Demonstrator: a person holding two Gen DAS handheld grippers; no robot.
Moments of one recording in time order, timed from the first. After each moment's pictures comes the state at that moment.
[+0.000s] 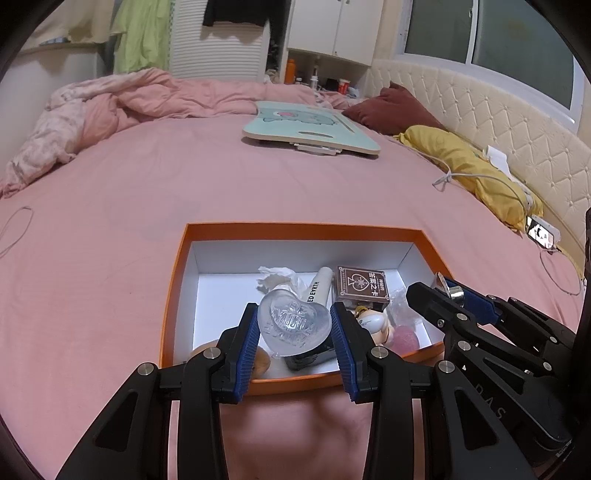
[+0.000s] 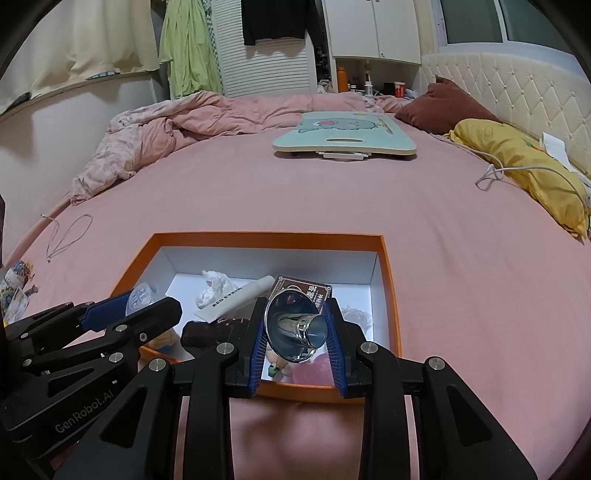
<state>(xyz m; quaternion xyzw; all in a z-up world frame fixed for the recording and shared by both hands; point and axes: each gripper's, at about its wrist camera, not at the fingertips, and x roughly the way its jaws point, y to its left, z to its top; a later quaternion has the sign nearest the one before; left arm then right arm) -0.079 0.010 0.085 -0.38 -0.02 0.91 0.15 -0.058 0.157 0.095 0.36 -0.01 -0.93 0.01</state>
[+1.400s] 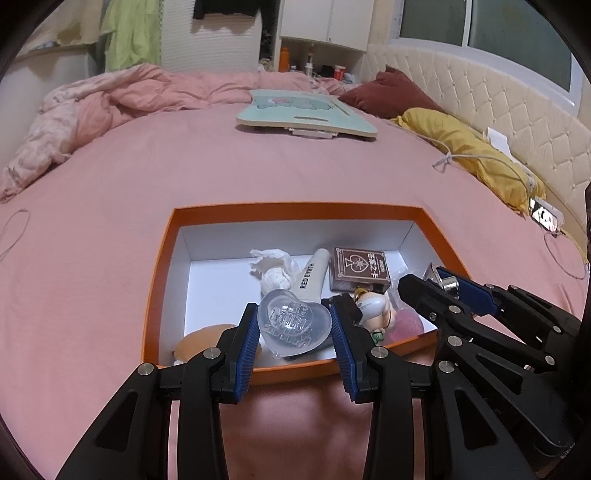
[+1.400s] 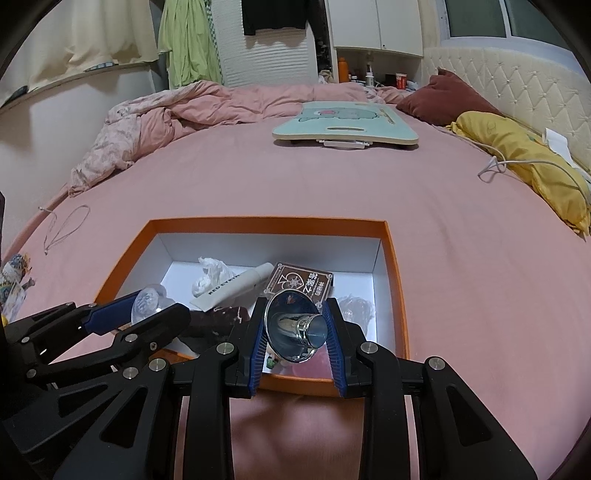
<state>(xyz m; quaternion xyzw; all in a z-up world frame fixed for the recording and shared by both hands) -0.081 0.019 0.072 -0.40 0.00 0.90 0.15 -0.057 0.151 0.086 0.38 0.00 -0.93 0.01</state>
